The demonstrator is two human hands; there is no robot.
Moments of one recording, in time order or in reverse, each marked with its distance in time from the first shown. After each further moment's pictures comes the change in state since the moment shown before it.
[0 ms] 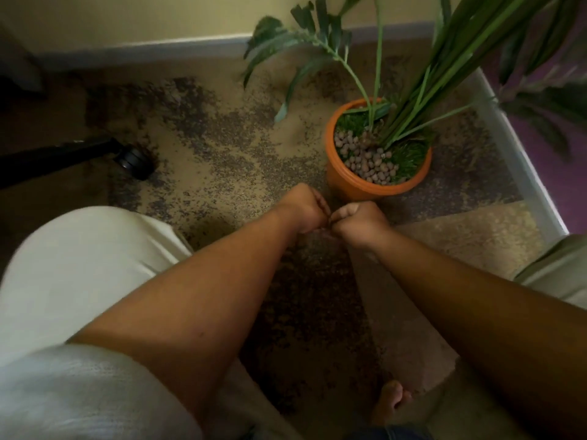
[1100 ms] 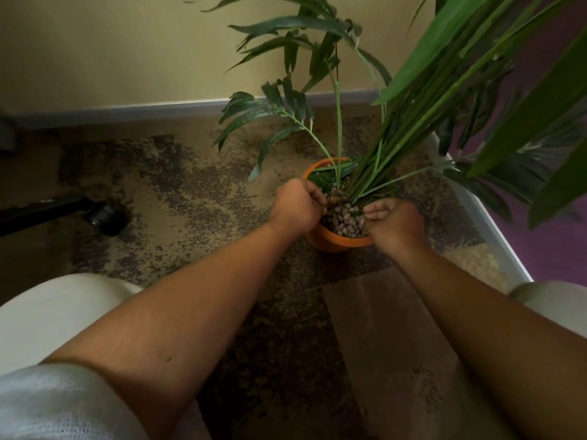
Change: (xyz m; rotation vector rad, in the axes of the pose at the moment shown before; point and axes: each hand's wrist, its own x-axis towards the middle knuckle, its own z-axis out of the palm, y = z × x) left_hand 0.024 0.076 -0.023 0.039 0.312 0.313; right_hand 0.005 -0.033 -0.098 -0.054 0.476 -0.216
